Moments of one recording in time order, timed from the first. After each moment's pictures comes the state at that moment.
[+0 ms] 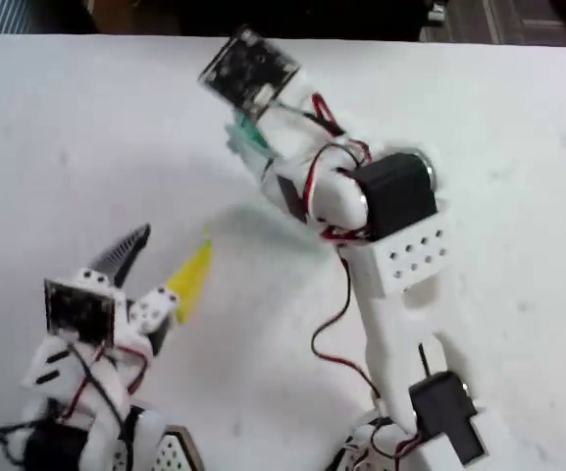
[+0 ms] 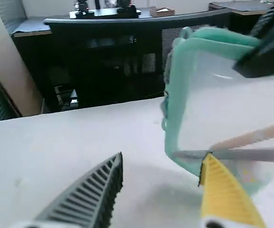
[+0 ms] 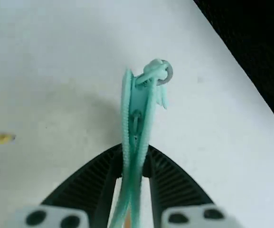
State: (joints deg) left arm 7.3 -104.9 67.5 59.6 -1.0; right arm -29.8 -9.5 -30.9 97.4 33.1
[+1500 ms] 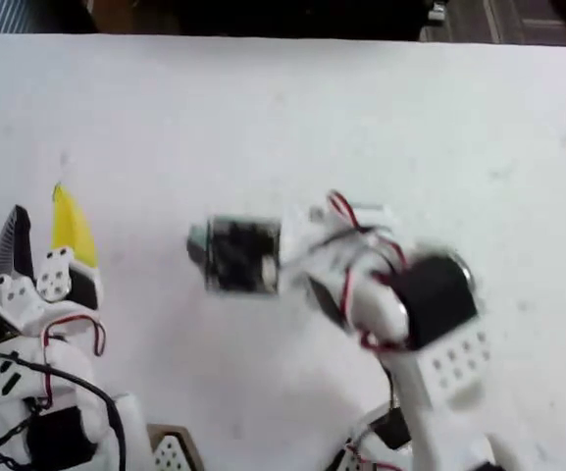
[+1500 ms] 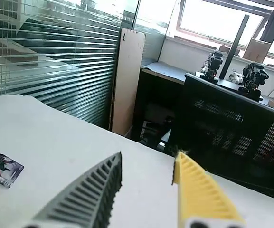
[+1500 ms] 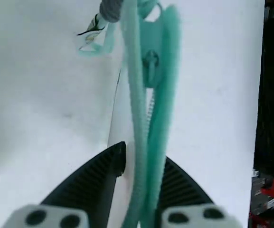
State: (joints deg) left arm -23.1 -104.7 75.1 40.5 15.7; right arm -31.6 -39.3 2.8 97.4 66.5
